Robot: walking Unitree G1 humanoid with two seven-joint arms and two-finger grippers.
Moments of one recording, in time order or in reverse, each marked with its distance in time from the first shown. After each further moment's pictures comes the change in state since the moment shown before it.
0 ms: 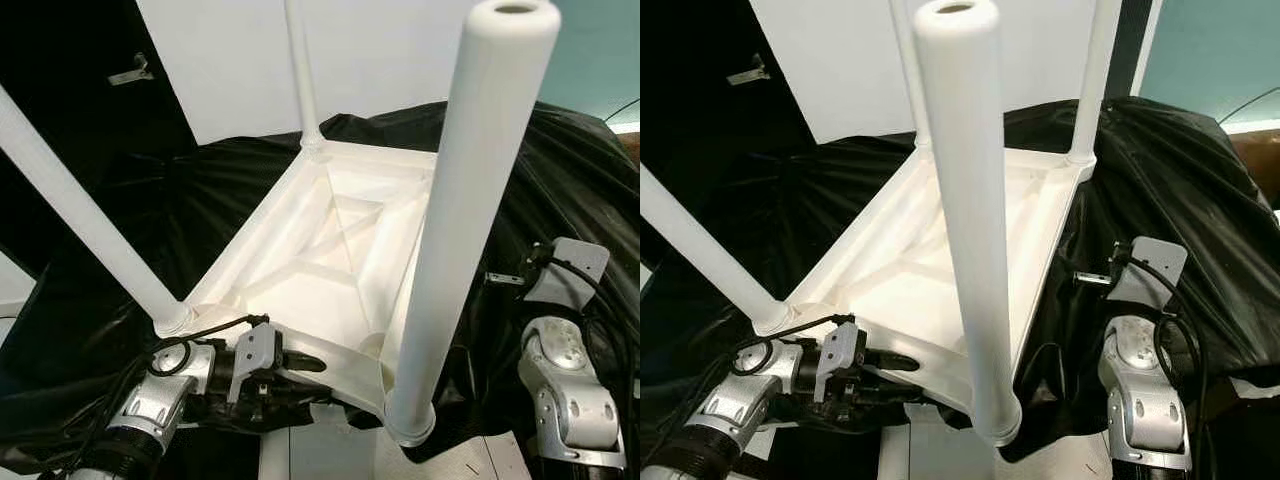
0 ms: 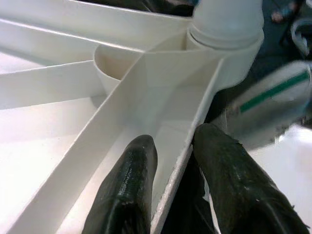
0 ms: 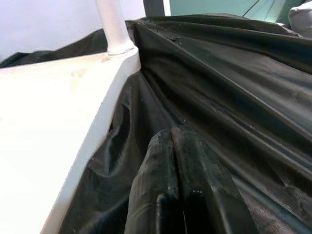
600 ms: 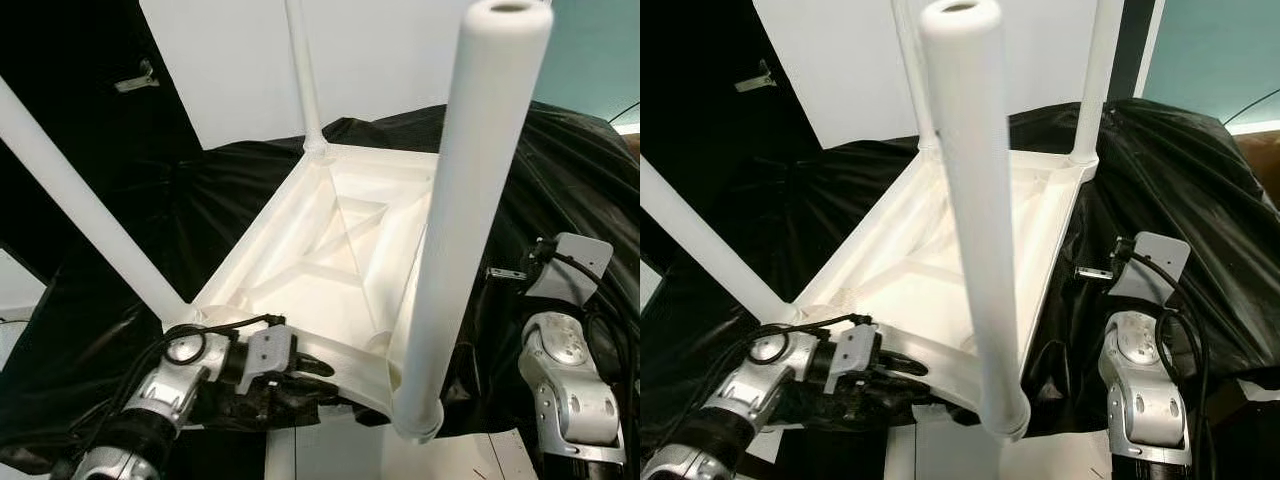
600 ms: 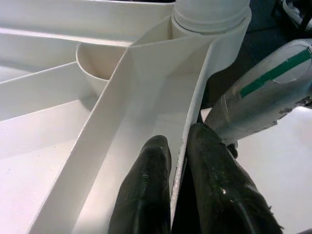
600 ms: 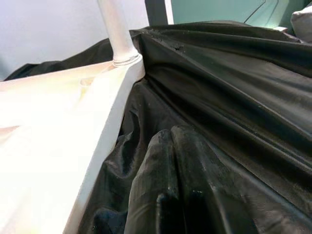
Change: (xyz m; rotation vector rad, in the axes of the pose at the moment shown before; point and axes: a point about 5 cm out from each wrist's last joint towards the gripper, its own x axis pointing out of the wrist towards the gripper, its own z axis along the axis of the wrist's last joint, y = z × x) left arm 0.013 0.019 0.005 0.039 0.042 -0.002; right arm 0.002 0.000 0.004 0.008 -0.013 -0.003
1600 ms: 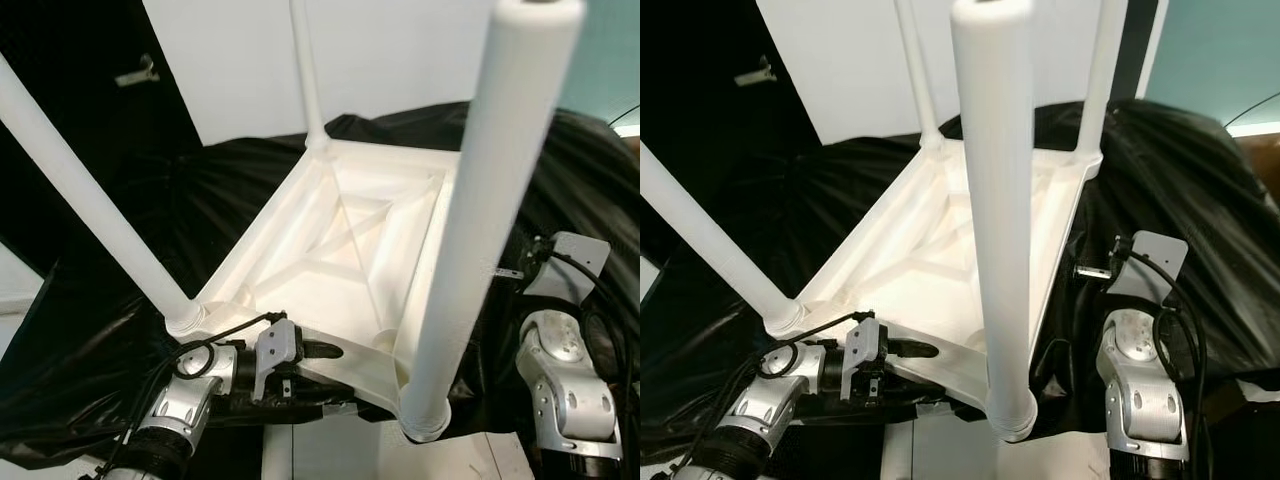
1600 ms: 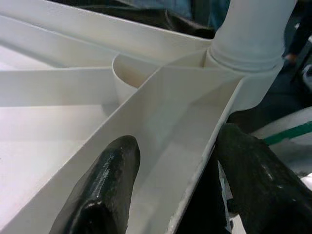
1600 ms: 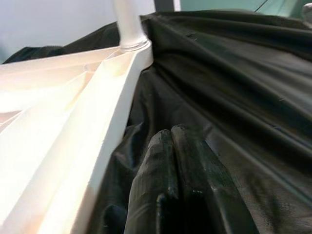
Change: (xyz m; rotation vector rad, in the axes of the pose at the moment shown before) left arm 0.005 -0.005 0.006 -0.082 -0.202 0.143; right arm 0.003 0.004 -0.001 0.003 0.010 0.018
